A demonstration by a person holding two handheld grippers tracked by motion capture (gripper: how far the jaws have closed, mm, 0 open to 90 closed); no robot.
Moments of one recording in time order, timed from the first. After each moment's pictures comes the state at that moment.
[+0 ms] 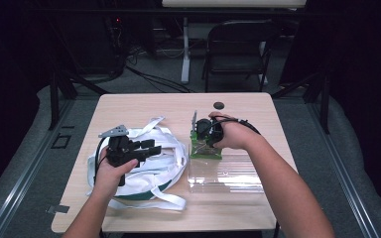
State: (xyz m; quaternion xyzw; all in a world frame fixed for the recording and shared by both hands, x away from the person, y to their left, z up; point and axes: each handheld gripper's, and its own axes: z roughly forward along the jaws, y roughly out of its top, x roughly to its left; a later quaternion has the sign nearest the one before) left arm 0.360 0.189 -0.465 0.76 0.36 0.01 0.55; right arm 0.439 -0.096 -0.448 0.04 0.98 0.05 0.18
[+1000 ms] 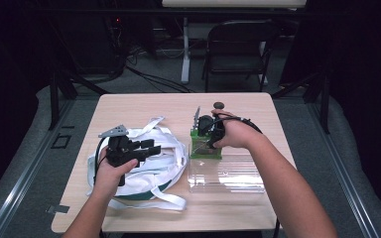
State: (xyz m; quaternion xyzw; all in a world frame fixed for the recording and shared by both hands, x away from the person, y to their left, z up) left arm 0.360 0.189 -0.465 0.75 0.36 0.02 0.55; right arm 0.441 -0.101 -0.442 0.08 0.98 0.07 0.19
